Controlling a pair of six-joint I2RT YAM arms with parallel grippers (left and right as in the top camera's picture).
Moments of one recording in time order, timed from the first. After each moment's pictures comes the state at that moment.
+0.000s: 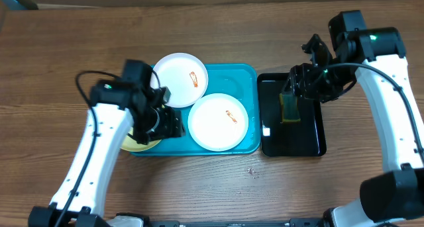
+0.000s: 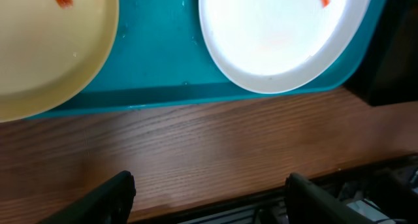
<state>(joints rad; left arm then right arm) -0.15 1.46 1.22 -1.29 0.32 -0.23 0.09 1.71 1.71 -1.46 -0.41 0.07</state>
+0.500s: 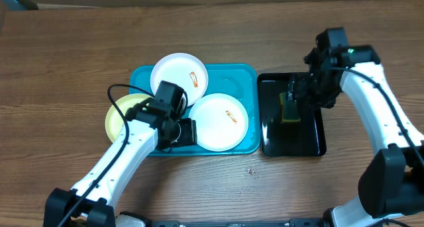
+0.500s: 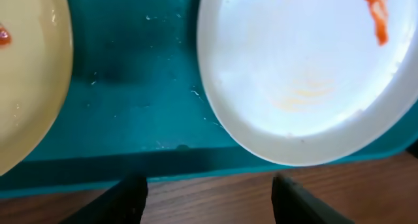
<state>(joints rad) -0.33 1.46 0.92 -0.83 0.17 -0.44 0.09 1.74 1.42 -1.11 -0.21 0.24</state>
